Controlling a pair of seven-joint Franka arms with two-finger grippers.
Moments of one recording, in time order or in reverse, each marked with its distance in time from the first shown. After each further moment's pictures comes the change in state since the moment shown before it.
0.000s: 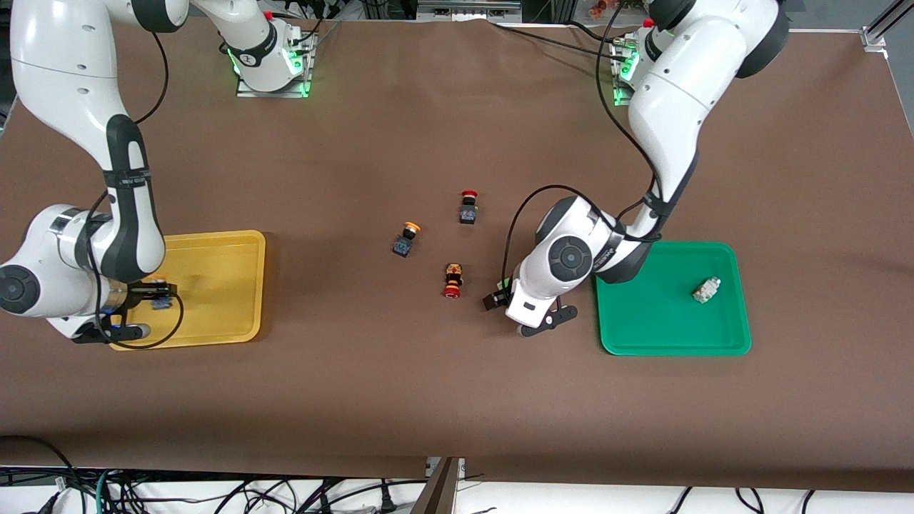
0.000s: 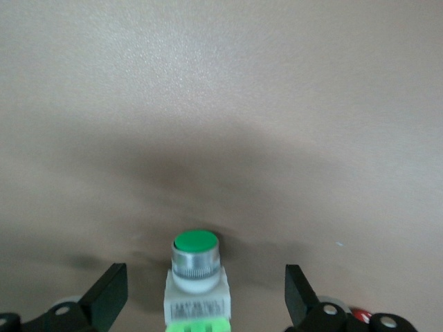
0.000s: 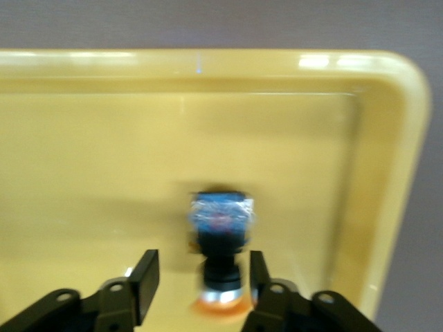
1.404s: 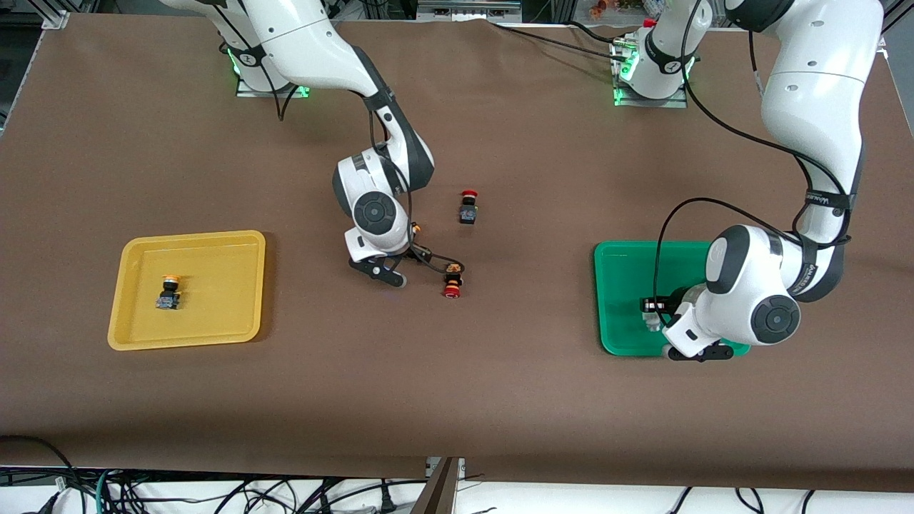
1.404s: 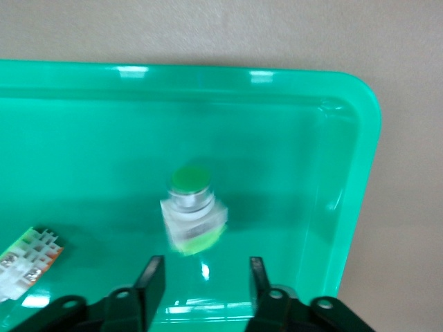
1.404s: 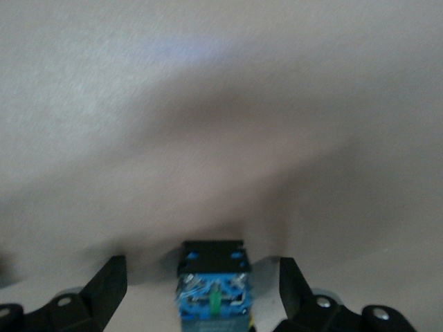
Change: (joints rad) left arm 0.395 -0.140 0.028 -0.024 -0.005 -0.429 0.748; right arm 0.725 0.023 0.079 -0.121 0.181 0.230 1.135
